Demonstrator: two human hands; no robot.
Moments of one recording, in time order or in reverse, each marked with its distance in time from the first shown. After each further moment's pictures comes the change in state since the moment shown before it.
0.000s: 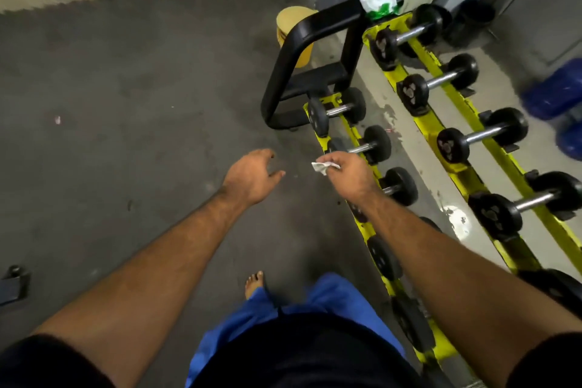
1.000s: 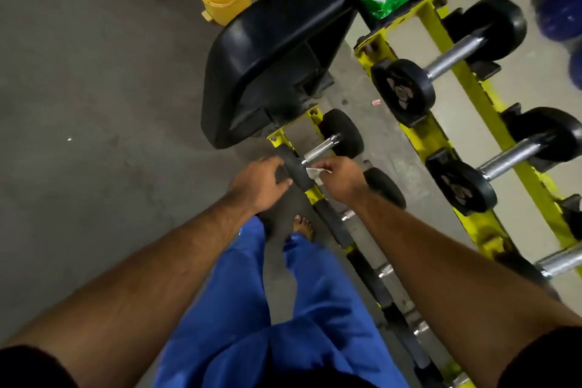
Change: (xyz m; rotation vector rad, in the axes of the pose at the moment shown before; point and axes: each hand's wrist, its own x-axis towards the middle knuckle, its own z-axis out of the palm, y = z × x) left_hand 0.547 0.002 0.077 0.018 -0.491 0.056; right_hand 0.487 0.134 0.002 -0.038 -0.175 0.485
